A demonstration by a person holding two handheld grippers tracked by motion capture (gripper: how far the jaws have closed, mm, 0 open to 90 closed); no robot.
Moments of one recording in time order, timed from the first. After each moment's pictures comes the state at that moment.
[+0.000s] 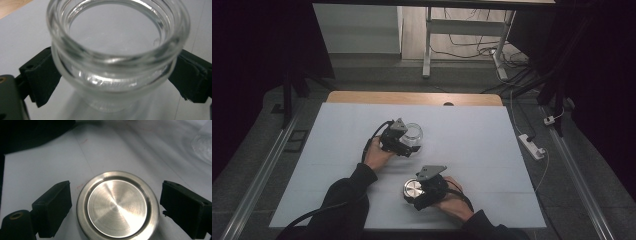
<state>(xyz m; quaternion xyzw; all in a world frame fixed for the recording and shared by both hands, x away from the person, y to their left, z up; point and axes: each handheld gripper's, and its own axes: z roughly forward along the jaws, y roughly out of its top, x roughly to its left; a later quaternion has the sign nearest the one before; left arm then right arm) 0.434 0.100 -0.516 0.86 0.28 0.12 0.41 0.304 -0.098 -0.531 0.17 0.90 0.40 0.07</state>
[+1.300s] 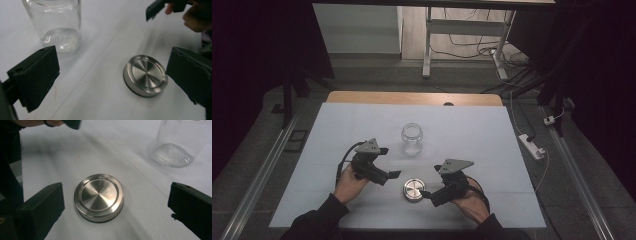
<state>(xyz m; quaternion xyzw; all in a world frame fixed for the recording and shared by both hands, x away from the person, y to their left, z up) 0.322 0.157 -0.489 0.84 0.28 0.05 0.47 0.303 -0.148 -0.495 0.21 0.86 0.45 0.08</state>
